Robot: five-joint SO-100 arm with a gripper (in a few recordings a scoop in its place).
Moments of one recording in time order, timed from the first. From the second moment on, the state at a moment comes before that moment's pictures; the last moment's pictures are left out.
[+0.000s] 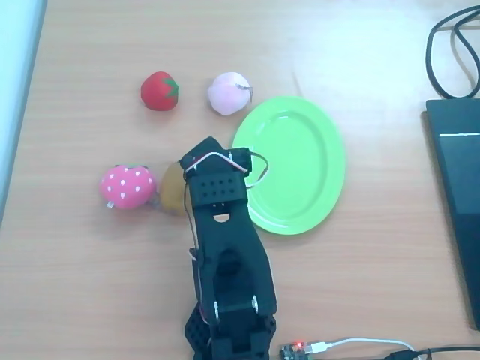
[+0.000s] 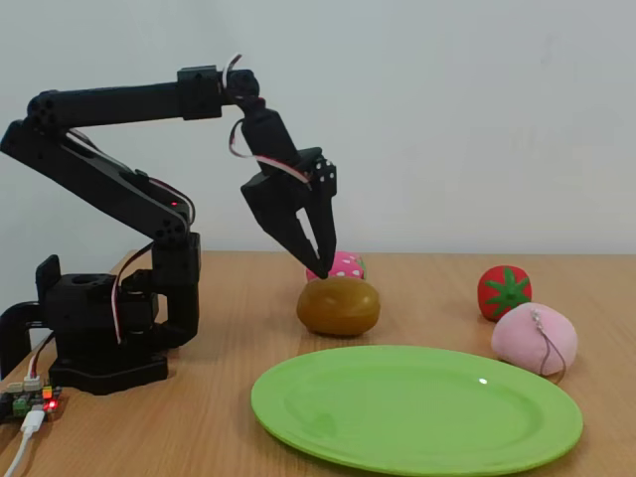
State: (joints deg) arm -5.5 147.3 134.4 76.1 -32.8
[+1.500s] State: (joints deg) arm -10.6 136.0 134.0 70.9 -70.9
